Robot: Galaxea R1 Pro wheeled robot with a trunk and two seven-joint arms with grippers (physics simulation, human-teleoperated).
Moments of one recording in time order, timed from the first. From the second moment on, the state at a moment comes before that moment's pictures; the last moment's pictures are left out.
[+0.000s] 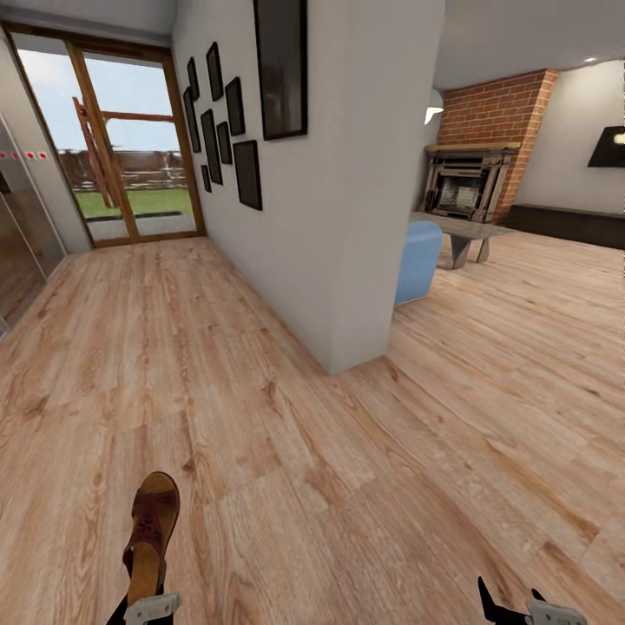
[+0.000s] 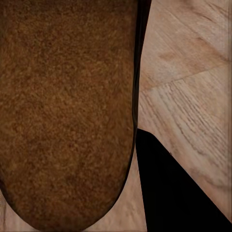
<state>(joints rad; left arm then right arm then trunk) -0.20 0.06 0.07 -0.35 0.01 -0.68 0.11 -0.18 -0.05 -0.78 -0.54 0.30 -0.58 0.37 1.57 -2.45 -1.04</state>
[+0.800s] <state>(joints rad) -0.20 0.05 0.07 -0.35 0.02 -0.68 0.12 -0.18 -0.04 -0.78 -0.54 0.30 -0.58 0.37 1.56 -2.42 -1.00</state>
